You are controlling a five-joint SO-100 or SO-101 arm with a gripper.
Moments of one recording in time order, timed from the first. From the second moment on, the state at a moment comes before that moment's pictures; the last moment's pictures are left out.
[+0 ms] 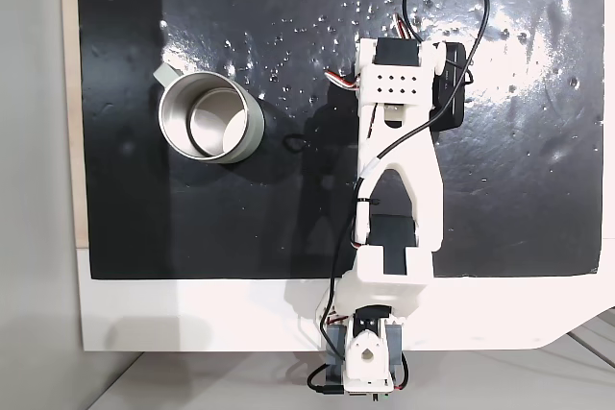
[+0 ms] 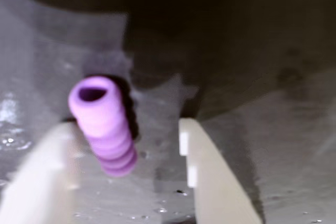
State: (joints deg) arm -0.9 61.3 75.5 71.9 -3.8
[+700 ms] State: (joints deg) arm -0.9 66.5 69.3 82.5 -4.1
